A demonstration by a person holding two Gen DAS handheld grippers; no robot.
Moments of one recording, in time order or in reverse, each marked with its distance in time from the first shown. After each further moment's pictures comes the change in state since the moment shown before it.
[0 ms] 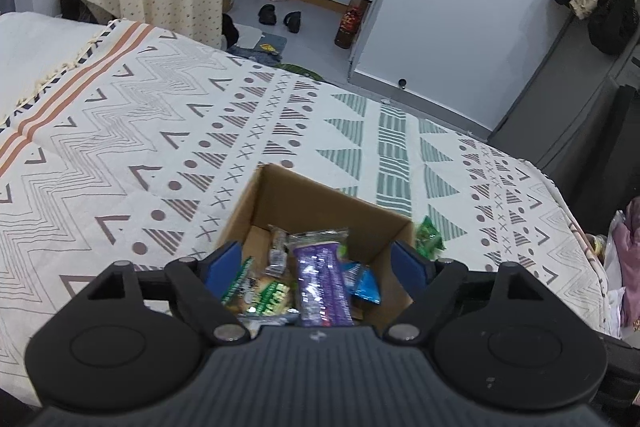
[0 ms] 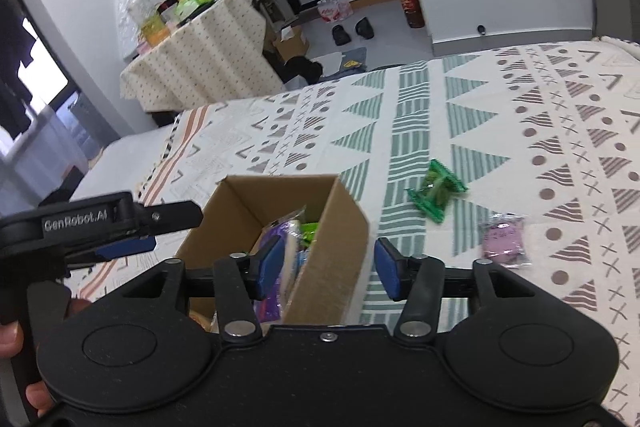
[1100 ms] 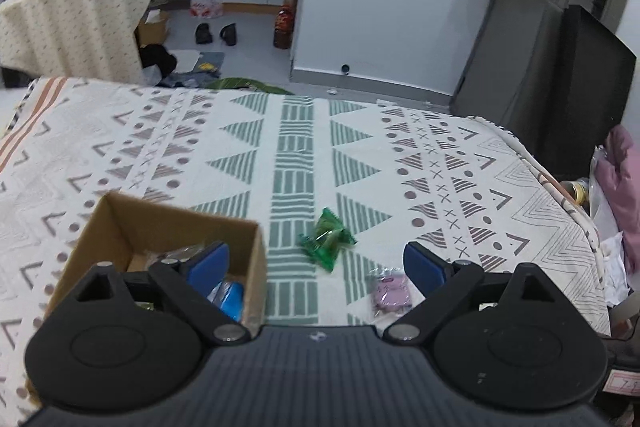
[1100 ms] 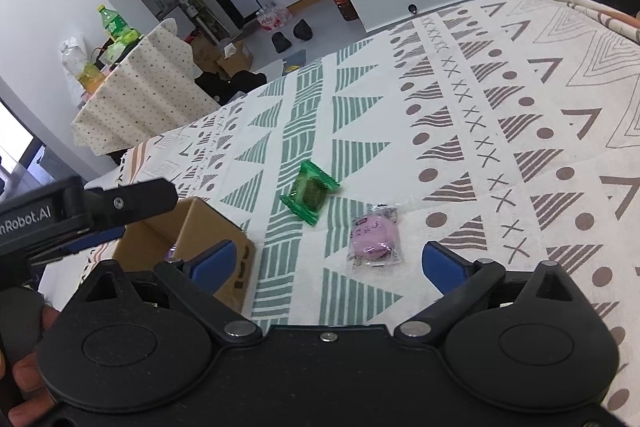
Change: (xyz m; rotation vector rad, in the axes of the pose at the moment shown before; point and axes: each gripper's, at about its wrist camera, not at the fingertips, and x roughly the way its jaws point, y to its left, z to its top) left arm 0.039 -0.133 -0.016 0.227 -0.011 -0.035; right arm -0.007 -0.114 -0.004 0.176 0.001 -0.055
